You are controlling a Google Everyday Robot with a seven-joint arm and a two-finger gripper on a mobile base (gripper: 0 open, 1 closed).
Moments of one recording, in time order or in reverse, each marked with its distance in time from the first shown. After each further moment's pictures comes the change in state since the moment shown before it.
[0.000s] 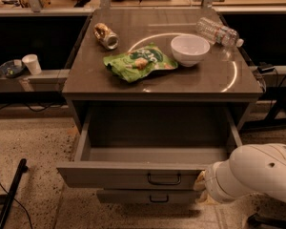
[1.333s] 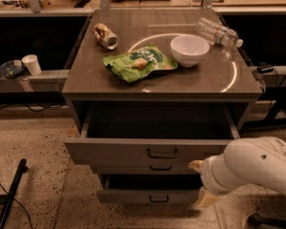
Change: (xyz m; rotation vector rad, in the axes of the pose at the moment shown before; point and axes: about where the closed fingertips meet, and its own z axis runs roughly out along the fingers) arm -0.004 -0.017 0.009 0.004 -0.007 -0.029
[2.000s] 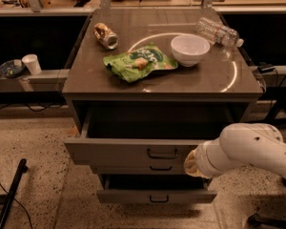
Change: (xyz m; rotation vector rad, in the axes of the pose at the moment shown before) arm -0.007 -0.051 0.008 0.056 -0.053 -0.056
